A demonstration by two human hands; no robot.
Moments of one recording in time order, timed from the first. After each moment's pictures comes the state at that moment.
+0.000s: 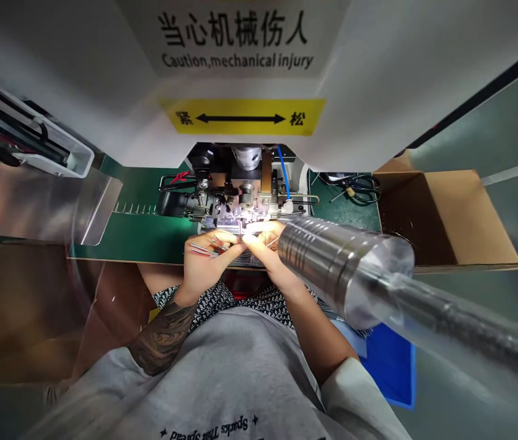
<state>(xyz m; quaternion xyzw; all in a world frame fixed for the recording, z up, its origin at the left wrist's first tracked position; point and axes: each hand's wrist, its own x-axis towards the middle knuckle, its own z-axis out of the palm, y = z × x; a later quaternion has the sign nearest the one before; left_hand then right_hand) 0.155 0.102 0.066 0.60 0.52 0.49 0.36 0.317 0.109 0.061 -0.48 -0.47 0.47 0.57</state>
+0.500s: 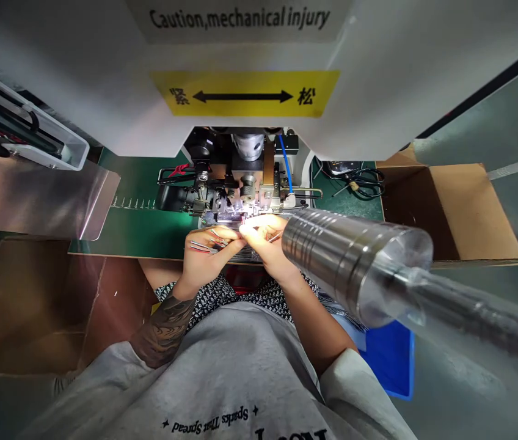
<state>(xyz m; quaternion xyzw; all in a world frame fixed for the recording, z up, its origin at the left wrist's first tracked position) 0.147 0.104 0.067 0.65 0.48 0.47 0.36 0.312 0.115 0.063 -0.49 -0.50 0.44 0.56</state>
